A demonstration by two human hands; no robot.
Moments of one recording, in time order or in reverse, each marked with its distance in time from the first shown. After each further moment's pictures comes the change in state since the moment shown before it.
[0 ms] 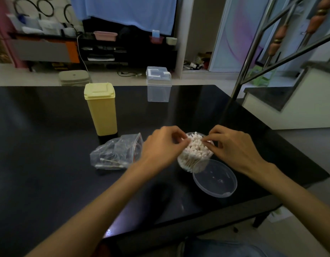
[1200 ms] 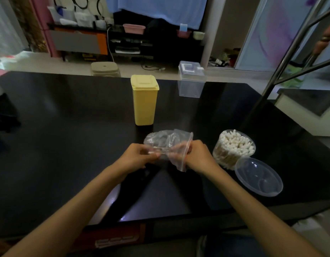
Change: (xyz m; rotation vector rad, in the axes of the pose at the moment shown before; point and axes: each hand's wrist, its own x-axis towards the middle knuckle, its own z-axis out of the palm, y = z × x) left_hand -0.064 -0.122 -0.077 -0.361 -0.132 -0.427; right_hand 0.040 -0.149 0.074 0.774 -0.367 0.461
